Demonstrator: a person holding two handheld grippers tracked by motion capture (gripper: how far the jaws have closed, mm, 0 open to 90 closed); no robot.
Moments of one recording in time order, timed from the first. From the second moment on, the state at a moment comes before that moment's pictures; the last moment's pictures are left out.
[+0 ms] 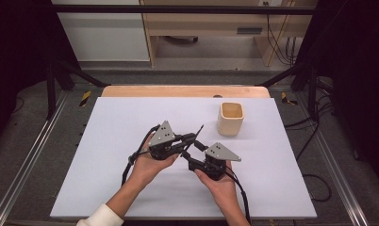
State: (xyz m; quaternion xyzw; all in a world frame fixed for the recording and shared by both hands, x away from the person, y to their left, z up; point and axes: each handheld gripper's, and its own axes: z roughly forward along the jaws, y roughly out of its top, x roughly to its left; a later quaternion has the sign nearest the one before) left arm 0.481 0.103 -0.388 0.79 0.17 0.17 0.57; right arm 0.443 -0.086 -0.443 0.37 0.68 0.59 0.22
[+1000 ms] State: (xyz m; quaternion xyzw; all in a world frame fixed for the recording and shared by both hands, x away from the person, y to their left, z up) left arm 0.478 0.101 -0.392 0.78 0.17 0.16 0.58; right arm 0.446 -0.089 -0.441 0.37 0.67 0.61 0.20
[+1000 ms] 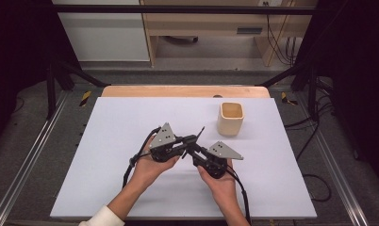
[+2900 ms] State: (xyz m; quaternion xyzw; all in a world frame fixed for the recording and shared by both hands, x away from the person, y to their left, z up) left arm 0.447 0.227 -0.418 0.72 0.28 0.29 0.56; right arm 0.470 -0.176 -0.417 0.38 0.72 0.51 0.27
